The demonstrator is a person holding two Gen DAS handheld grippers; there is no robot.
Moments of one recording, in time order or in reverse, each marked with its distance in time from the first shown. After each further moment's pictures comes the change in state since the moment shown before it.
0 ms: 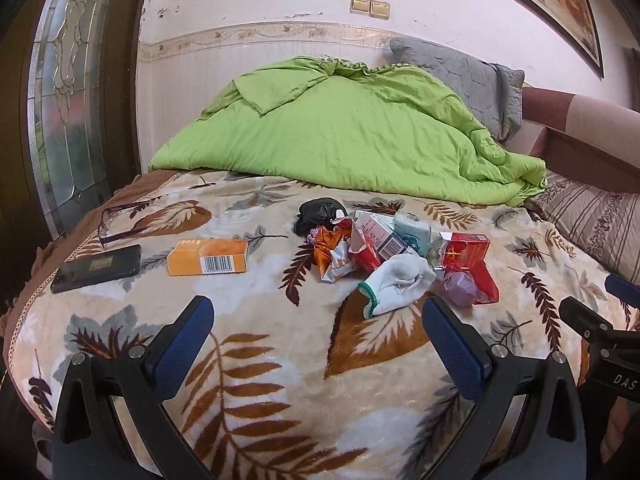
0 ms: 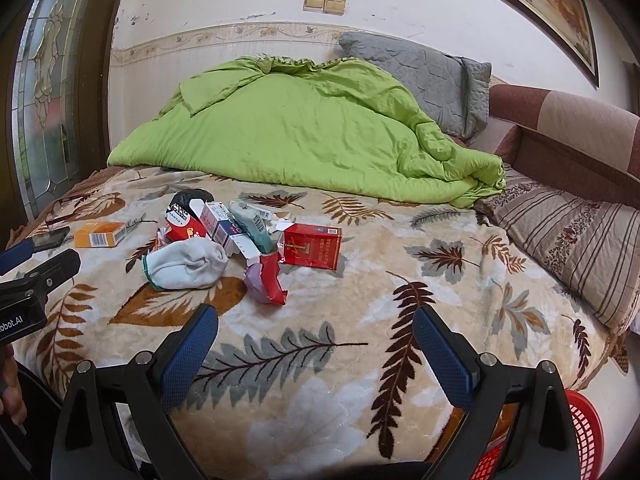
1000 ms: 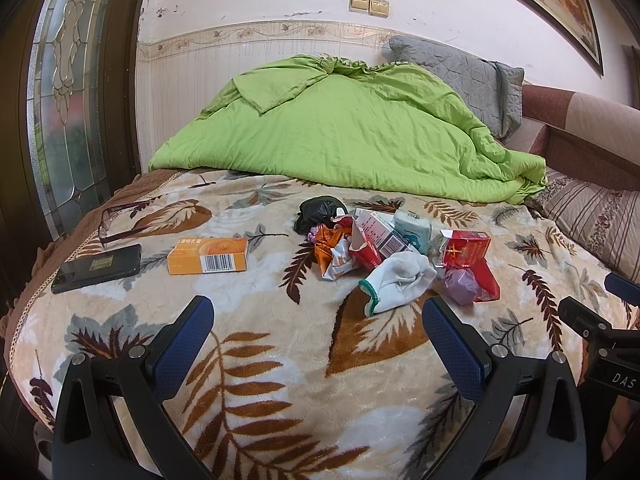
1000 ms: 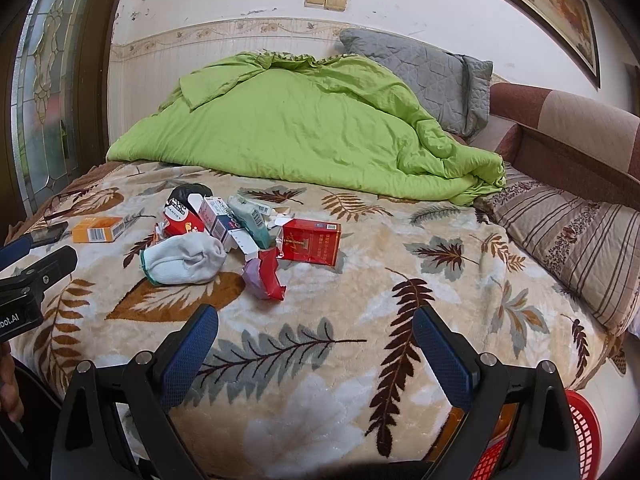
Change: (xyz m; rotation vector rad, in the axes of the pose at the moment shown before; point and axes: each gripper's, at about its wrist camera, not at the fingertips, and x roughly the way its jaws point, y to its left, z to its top) left arm 0.000 0.000 0.000 -0.001 0.001 -0.001; right arm -0.001 0.001 -0.001 -0.012 0.008 -0.004
